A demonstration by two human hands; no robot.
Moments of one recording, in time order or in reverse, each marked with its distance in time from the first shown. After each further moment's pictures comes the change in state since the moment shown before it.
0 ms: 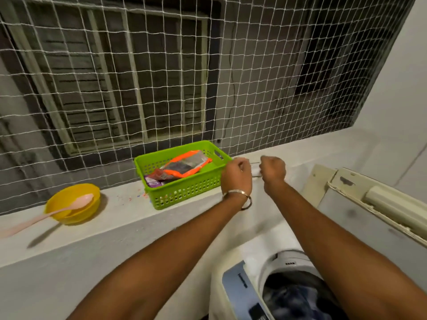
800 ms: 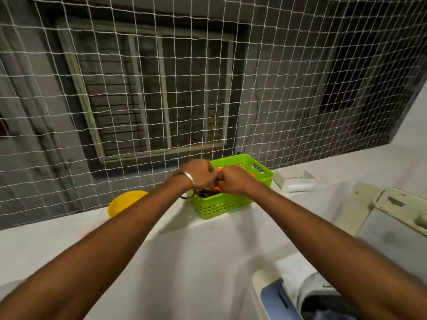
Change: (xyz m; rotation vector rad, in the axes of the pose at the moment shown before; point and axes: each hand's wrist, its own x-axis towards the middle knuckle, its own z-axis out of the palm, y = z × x) left_hand 0.098 -0.030 -0.221 0.872 -0.491 0.155; right_hand -0.118 -0.070 0.137 -1.069 -0.760 -0.766
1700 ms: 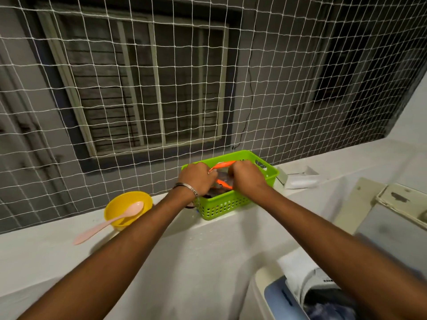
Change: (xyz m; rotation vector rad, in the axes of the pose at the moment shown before) left_hand -0.003 -0.011 0.023 -0.098 0.179 -0.047; right_hand -0.005 0.006 0.004 -0.046 0.195 0.194
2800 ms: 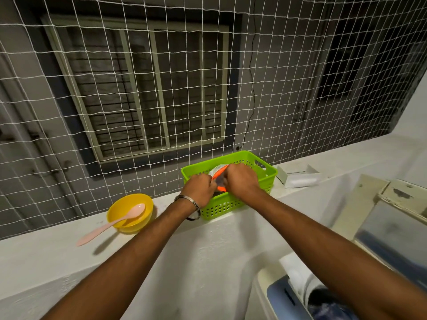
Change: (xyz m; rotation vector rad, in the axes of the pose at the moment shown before) left_hand -0.019 0.005 0.015 0.005 -0.030 0.060; right_hand -0.003 -0.007 0.008 0.016 0.047 0.022
